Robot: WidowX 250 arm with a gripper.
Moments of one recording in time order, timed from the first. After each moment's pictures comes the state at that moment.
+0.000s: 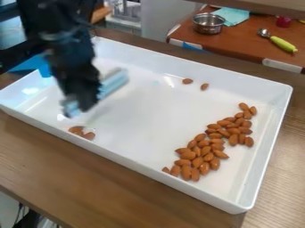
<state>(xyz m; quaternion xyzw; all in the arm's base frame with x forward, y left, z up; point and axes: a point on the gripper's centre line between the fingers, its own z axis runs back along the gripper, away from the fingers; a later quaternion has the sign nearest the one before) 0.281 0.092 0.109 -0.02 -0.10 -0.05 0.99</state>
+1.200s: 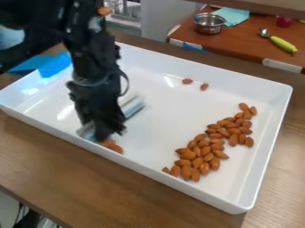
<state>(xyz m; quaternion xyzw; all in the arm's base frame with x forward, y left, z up) 0.267 0.022 0.075 0.05 -0.10 -0.09 0.99</state>
